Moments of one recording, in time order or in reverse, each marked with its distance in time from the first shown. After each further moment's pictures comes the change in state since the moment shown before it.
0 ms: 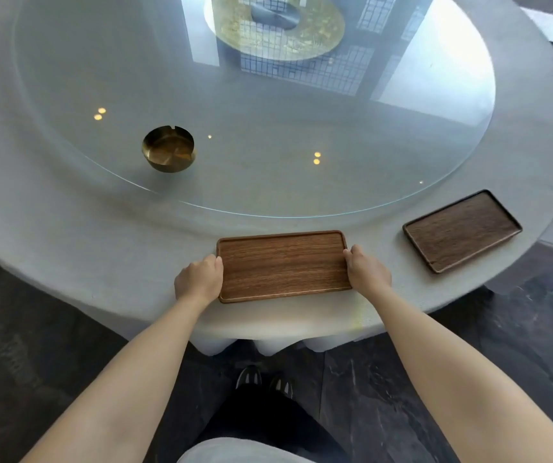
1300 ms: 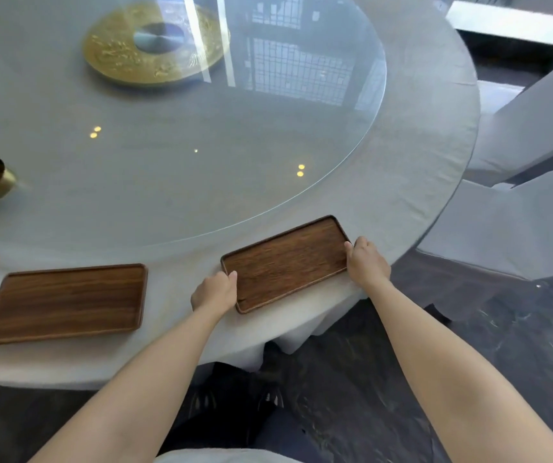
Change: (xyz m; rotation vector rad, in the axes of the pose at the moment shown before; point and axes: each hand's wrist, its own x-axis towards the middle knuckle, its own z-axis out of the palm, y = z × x) left_hand -0.027 0.391 0.120 -0.030 -0.222 -0.277; right_hand 0.153 0.326 -0.135 0.167 0.059 0.001
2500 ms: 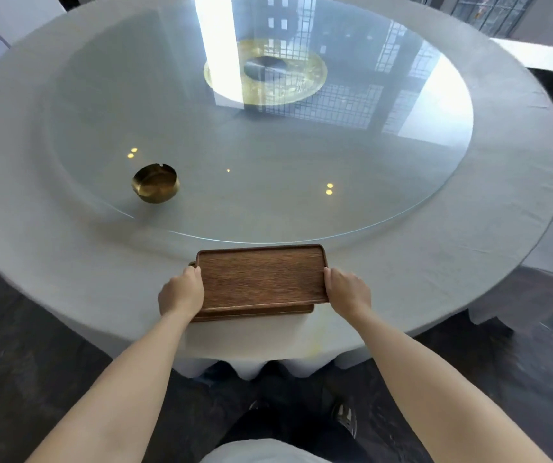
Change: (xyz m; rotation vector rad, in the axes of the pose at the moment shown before) left_hand 0.065 -0.319 -0.150 -0.032 0.344 0.086; right_hand -0.156 -0.262 0.146 -0.135 0.054 -0.214
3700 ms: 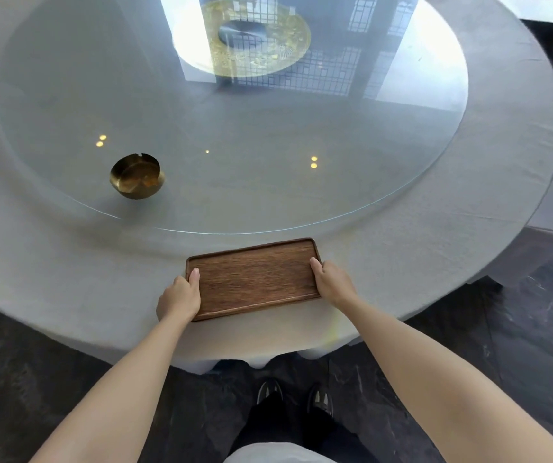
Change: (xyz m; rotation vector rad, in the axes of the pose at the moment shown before) left_hand 0.029 -0.023 0.023 -0.055 -0.209 -0.135; right_hand 0.009 -0.029 0.036 0.447 -0.213 0.263
